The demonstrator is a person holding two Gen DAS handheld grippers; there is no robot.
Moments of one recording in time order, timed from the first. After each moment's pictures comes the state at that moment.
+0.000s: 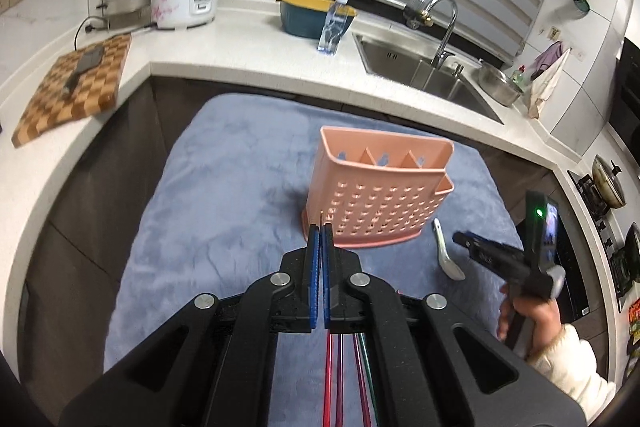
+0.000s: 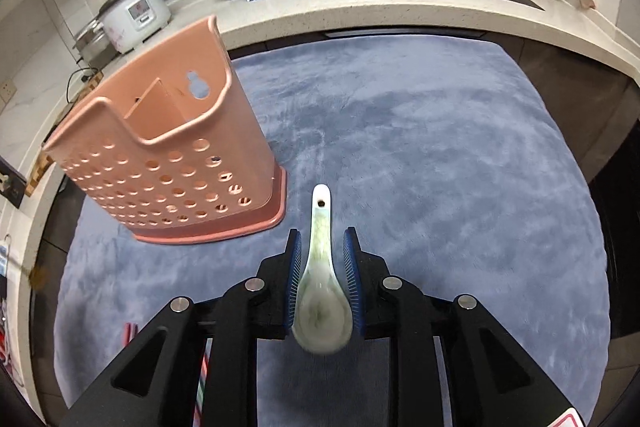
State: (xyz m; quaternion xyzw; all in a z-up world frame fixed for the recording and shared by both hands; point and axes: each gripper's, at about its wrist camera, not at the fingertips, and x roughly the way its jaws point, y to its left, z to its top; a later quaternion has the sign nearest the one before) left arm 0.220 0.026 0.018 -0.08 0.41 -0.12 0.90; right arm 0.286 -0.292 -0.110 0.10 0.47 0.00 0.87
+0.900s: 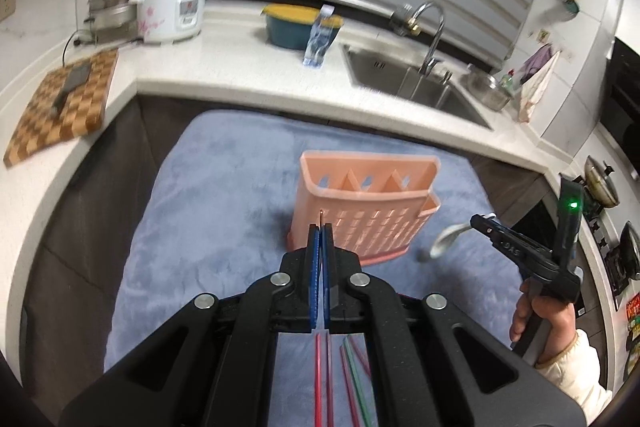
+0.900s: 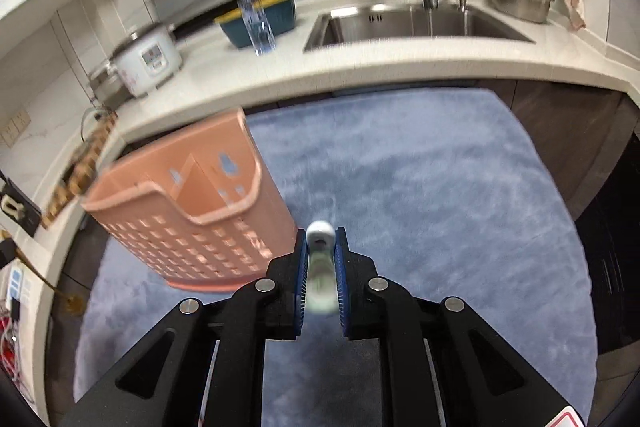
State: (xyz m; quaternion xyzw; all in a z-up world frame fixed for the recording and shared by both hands) left arm 0.233 0.012 0.048 -0.07 0.38 -0.15 0.91; right arm 0.260 -0.297 -0.026 0.13 0.38 0.01 0.92
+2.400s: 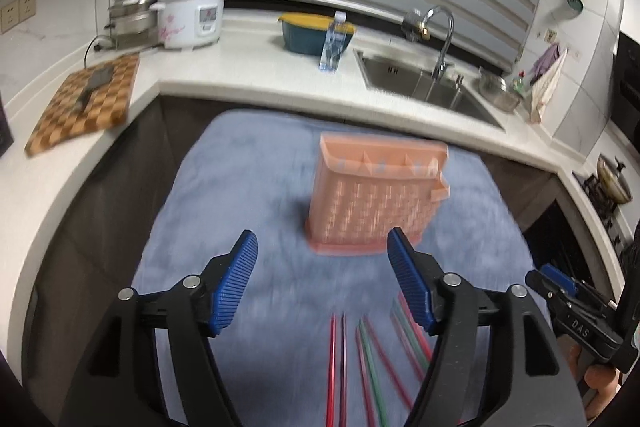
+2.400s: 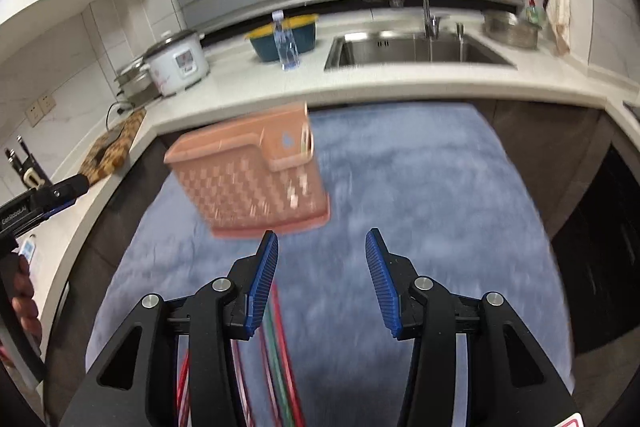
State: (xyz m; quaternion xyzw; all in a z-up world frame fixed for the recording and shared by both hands) left arm 0.183 0.021 0.022 -0.06 0.38 -0.11 0.92; right arm 0.128 -0.261 -0.021 0.11 0.39 0.01 0.91
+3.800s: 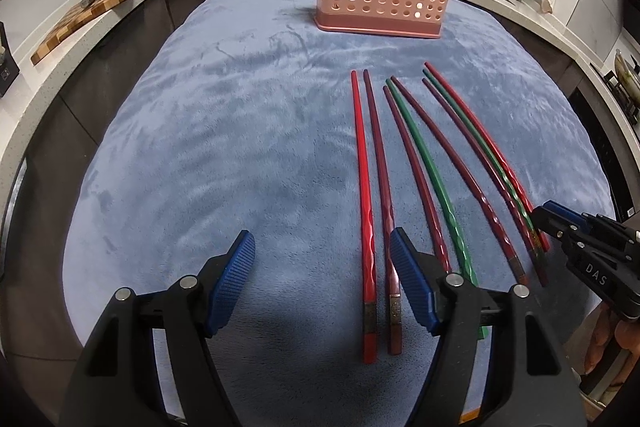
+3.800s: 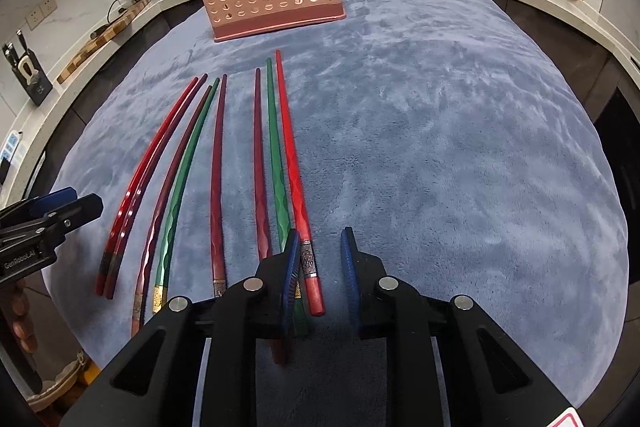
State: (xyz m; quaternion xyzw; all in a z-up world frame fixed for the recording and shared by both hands) left arm 0.064 0.012 -0.122 0.01 0.50 -0.10 0.86; right arm 0.039 -0.217 -0.143 0.05 0.49 0.02 0.87
